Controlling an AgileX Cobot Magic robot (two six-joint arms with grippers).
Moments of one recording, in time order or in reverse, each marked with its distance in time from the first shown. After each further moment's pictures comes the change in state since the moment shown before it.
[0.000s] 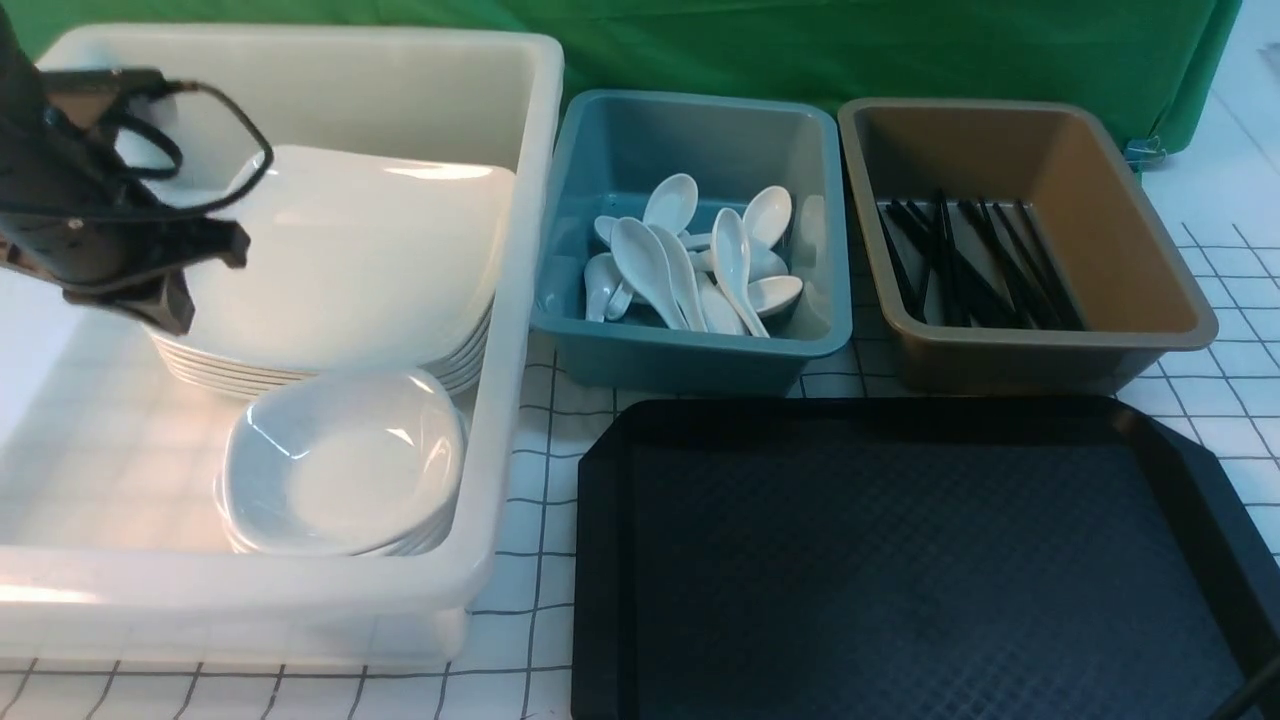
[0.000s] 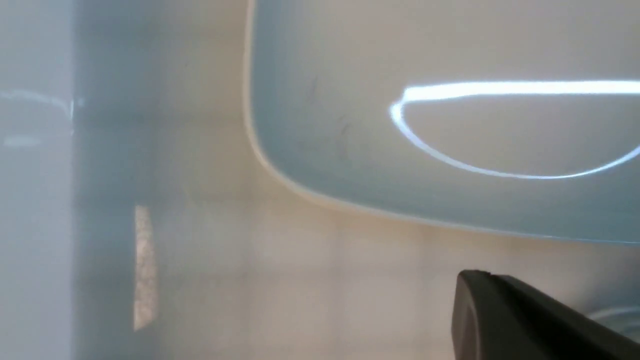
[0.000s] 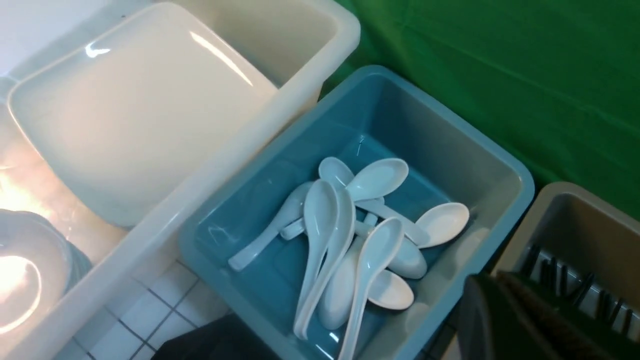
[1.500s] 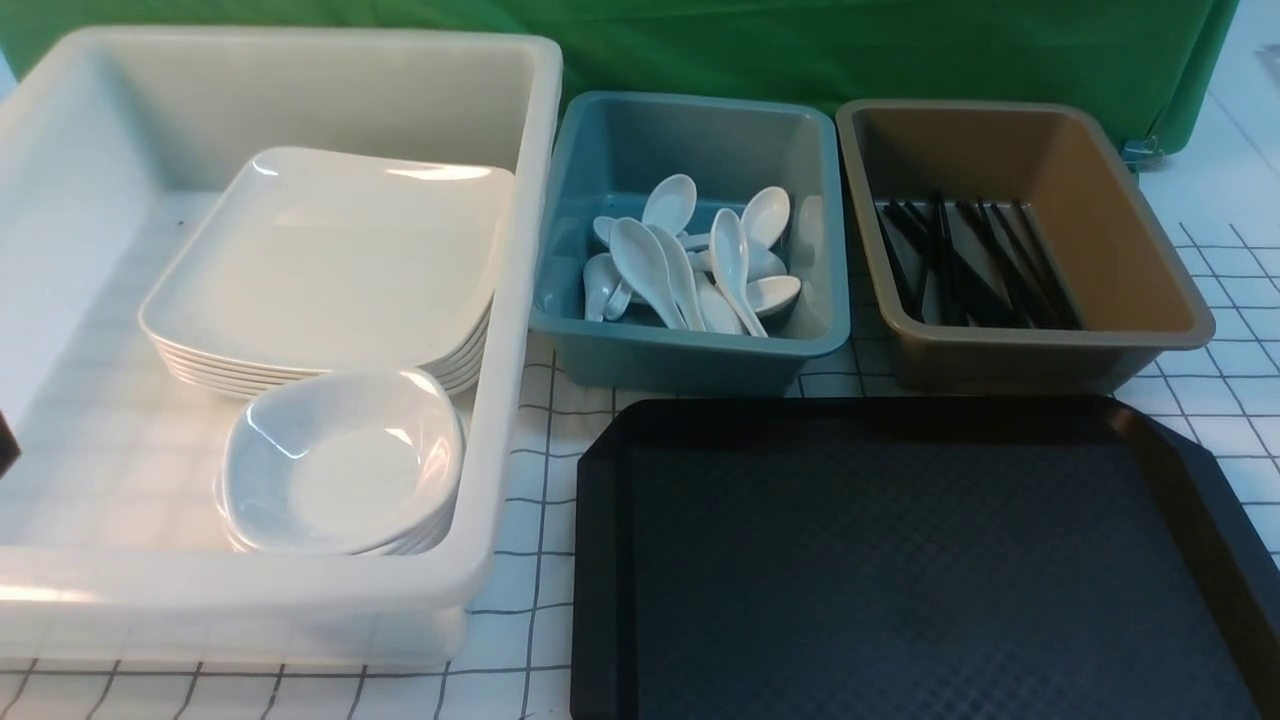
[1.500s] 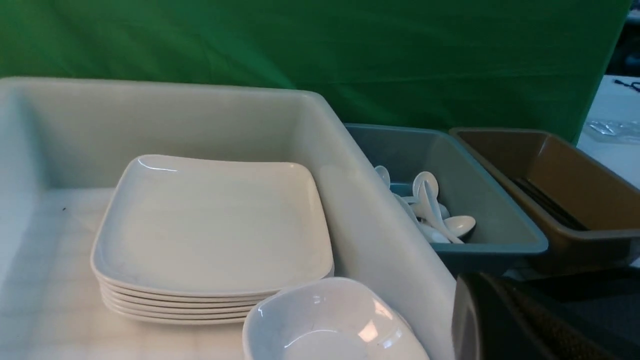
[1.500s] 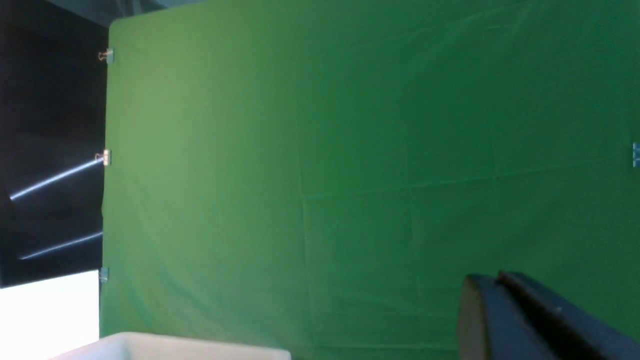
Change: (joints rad) right arm 0.000 -1.869 1.937 -0.415 -1.209 0.546; left arm -0.244 -1.437 0.918 -0.171 -0.491 -0.023
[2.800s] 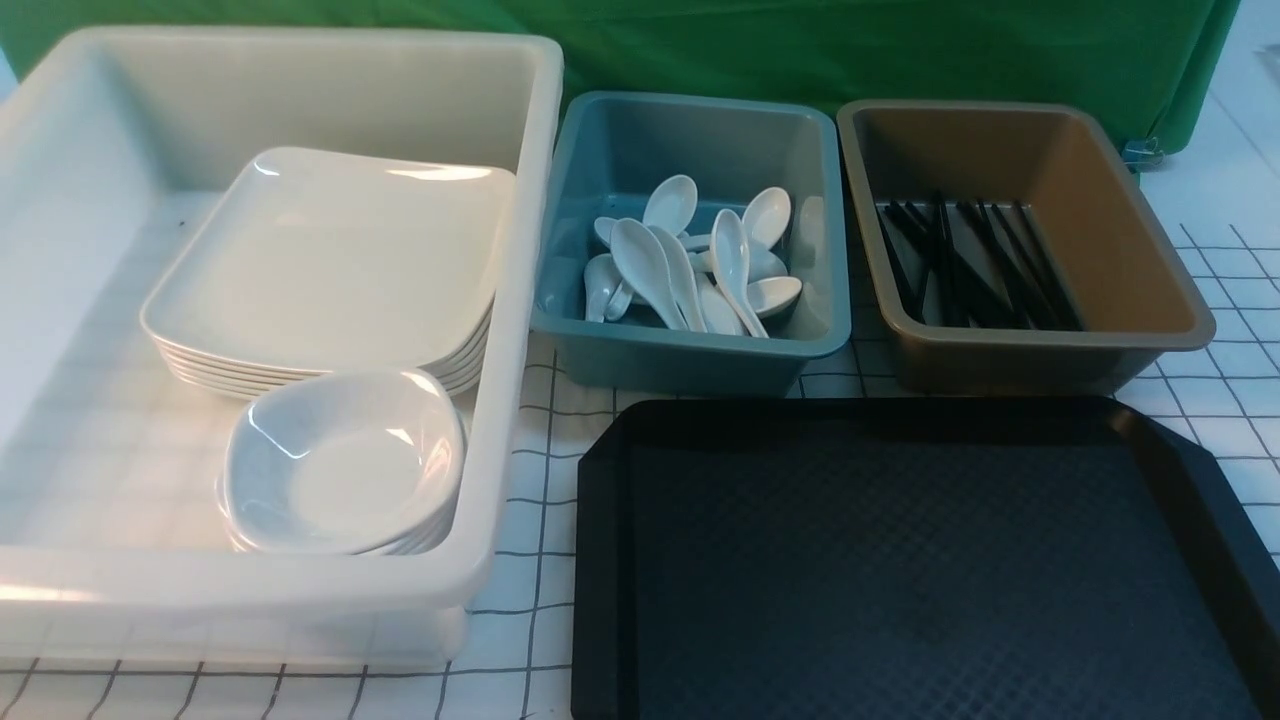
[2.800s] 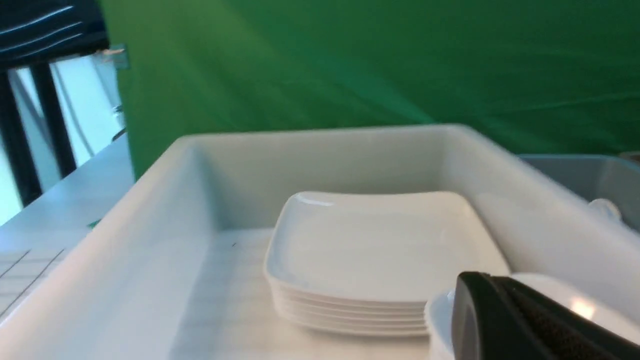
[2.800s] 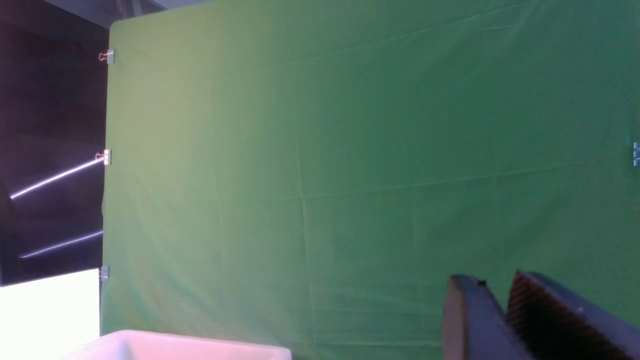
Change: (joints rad) right arm 0.000 0.000 0.001 0.000 0.004 0.001; left arm 0.176 -0.265 0.459 0.186 -0.352 0.019
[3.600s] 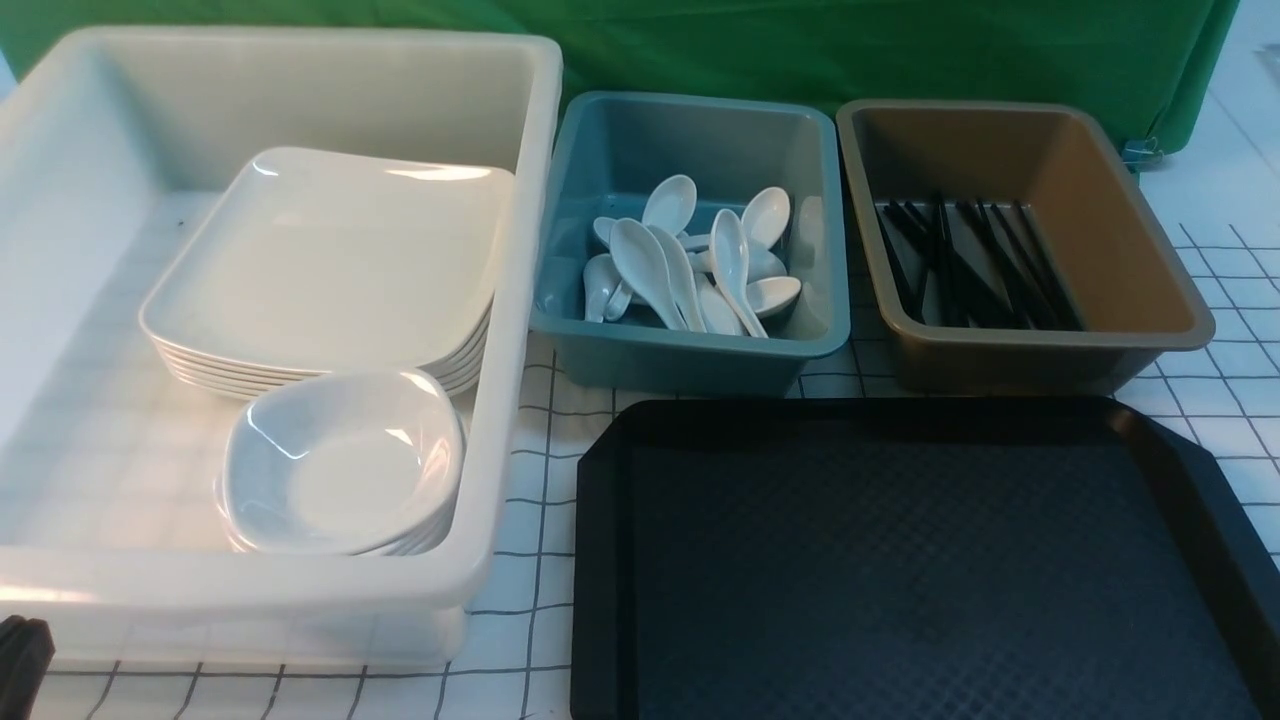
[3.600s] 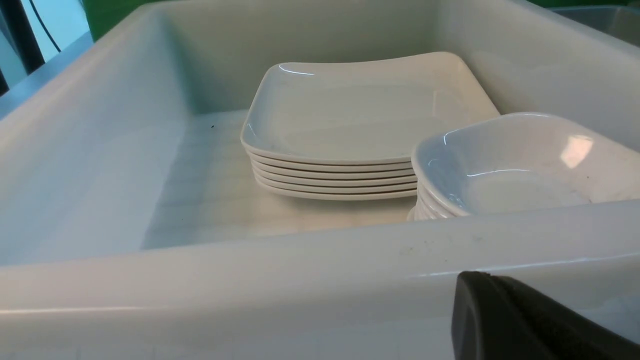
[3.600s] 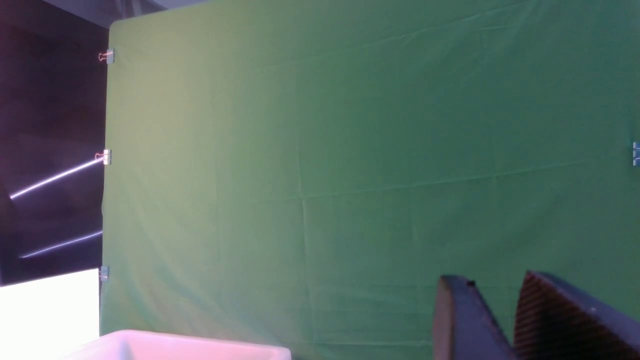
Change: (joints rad) right arm 0.000 0.000 0.000 0.000 0.000 0.000; left arm -0.060 -0.020 0.048 0.041 0.149 0.001
